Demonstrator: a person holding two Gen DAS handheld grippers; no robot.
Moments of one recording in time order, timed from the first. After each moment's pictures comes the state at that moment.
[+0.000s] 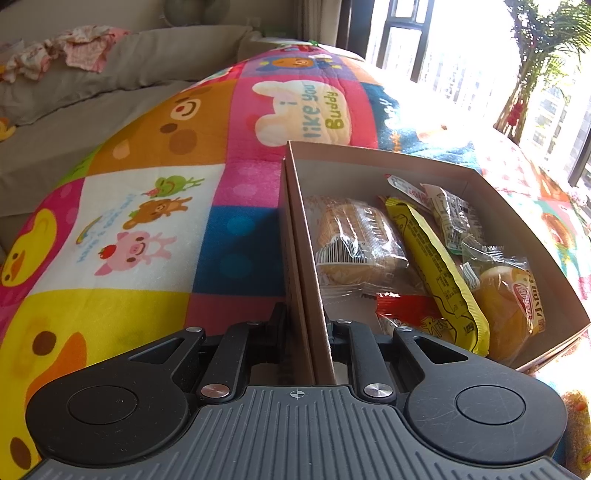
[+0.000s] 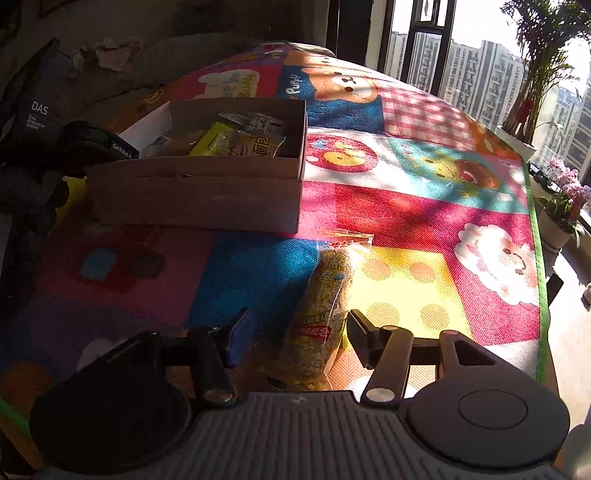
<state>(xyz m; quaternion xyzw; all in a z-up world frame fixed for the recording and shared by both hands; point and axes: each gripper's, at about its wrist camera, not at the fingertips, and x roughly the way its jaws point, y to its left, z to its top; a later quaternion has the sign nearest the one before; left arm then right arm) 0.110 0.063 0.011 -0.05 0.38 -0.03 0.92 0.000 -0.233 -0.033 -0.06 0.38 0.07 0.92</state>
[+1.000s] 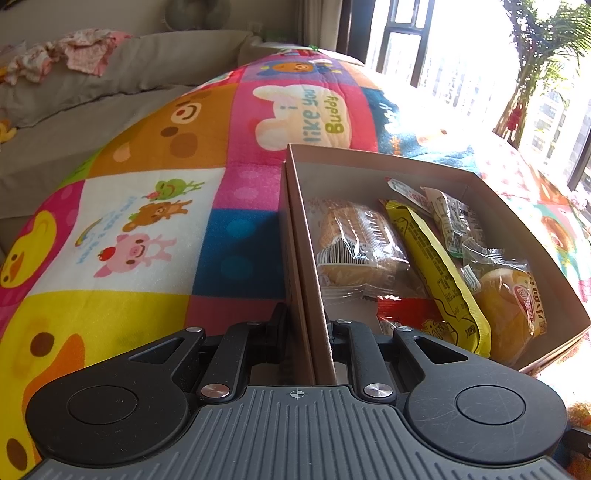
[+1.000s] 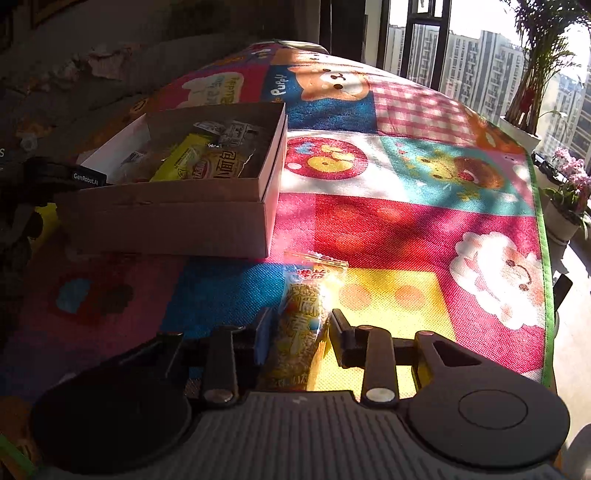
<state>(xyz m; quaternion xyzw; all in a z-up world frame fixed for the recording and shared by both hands) 0.109 0.063 0.009 -0.05 0.37 -0.03 0.93 0.032 -0.258 -0.031 -0.04 0.39 0.08 0.91</state>
